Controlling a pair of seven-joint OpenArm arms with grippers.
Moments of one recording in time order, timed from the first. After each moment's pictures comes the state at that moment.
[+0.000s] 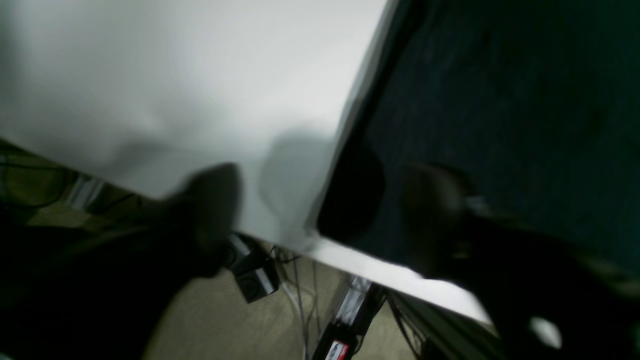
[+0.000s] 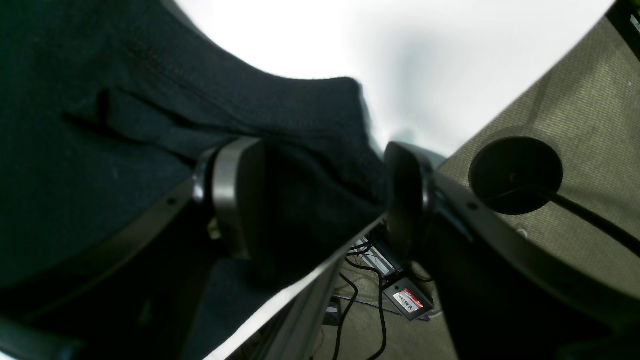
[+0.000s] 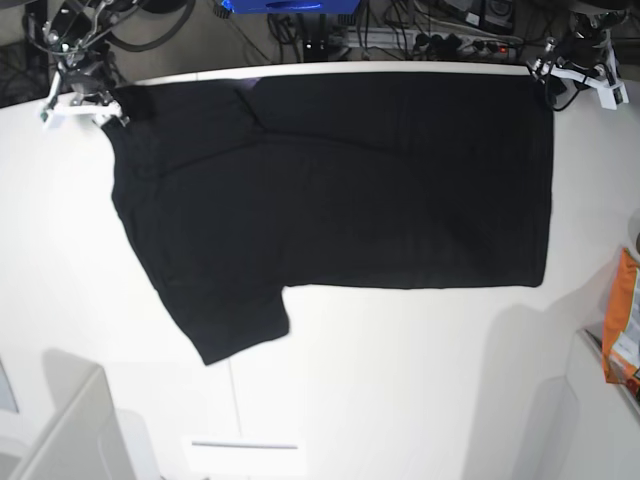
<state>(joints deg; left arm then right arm) 40.1 -11.6 -42.3 97.6 -40.0 -14.8 38.9 -24.4 -5.9 41.4 103.4 26.0 -1.1 -51.8</state>
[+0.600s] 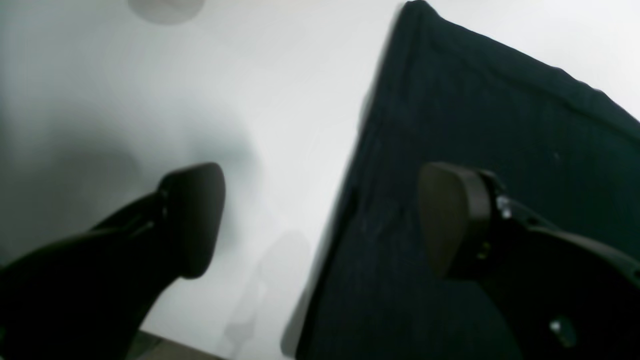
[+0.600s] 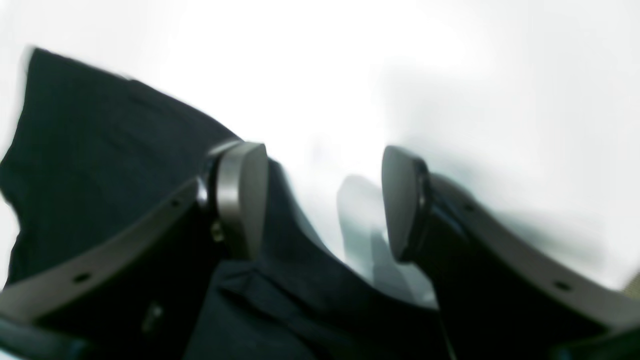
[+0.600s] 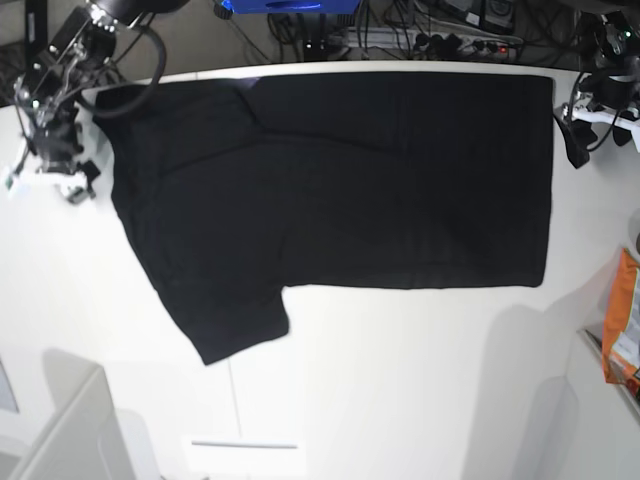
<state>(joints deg) 32.6 -11.9 -47.7 107.1 -39.5 -14.7 39.4 -9.2 1.4 41.0 99.6 25.7 -1.1 -50.1</state>
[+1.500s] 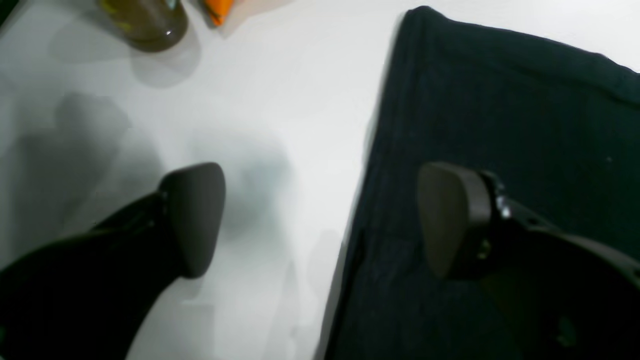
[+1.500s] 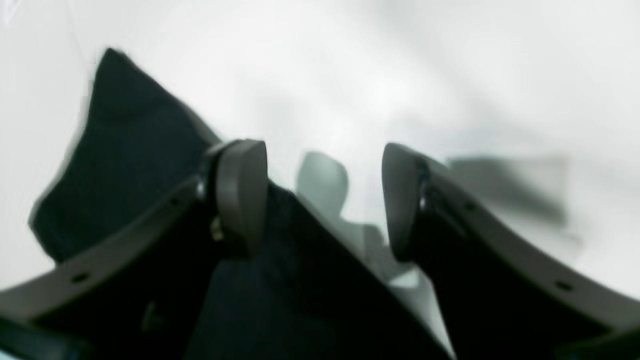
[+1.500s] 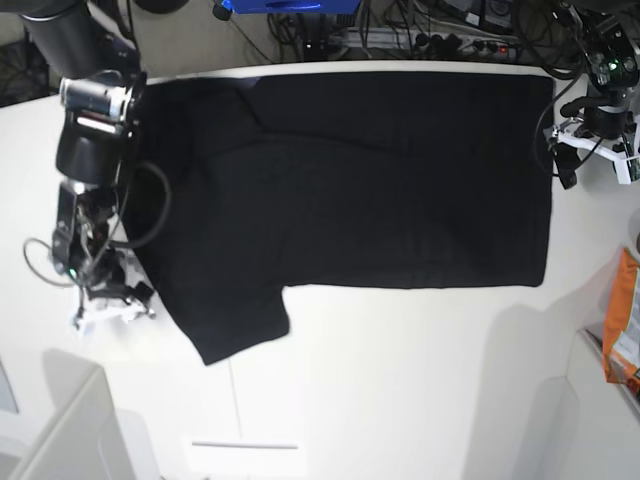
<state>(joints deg) 25.5 -12.1 -42.5 106.3 -23.6 -15.0 39.4 27.0 12.5 13.4 48.9 25.1 -1.4 -39.7</state>
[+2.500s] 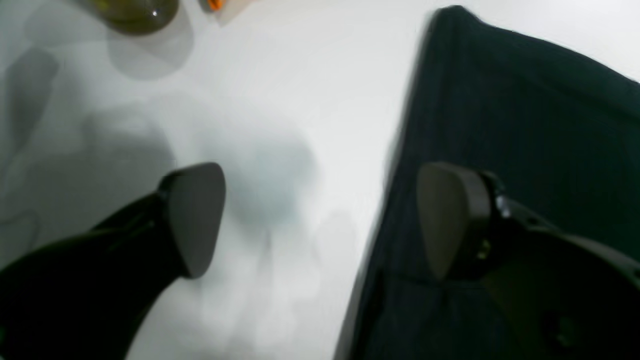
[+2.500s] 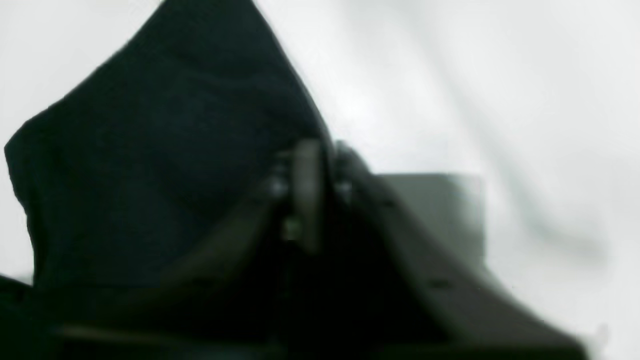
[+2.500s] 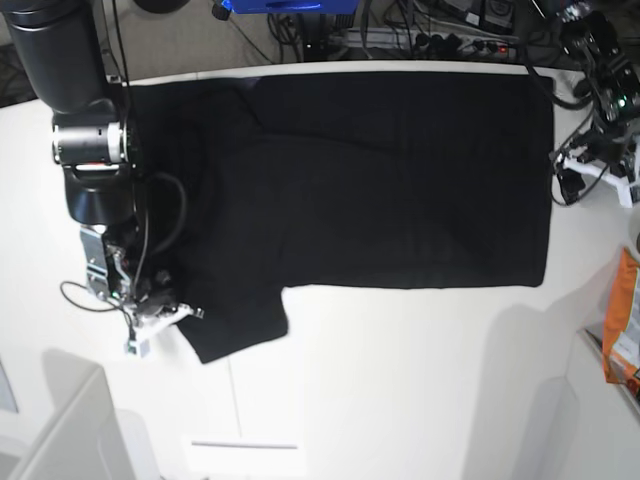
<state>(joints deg) 15.5 -17.9 -39.2 93.2 -23.5 -15.0 44.6 36.7 12.5 -6.1 26.4 26.4 10.2 -26.7</state>
